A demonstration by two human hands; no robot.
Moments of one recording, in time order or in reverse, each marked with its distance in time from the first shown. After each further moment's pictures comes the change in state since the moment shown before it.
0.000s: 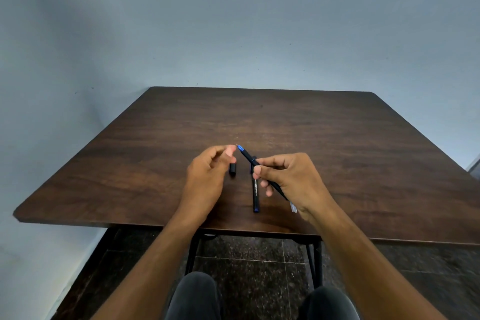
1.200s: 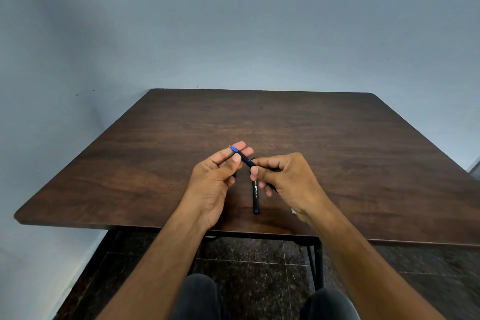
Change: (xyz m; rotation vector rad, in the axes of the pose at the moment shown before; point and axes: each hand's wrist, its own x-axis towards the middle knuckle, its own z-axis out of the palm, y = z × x) left_hand -0.010 0.012 0.005 -0.615 -0.201 -0.249; right_hand -0.001 0.002 0.005 -0.032 -0.084 -0.108
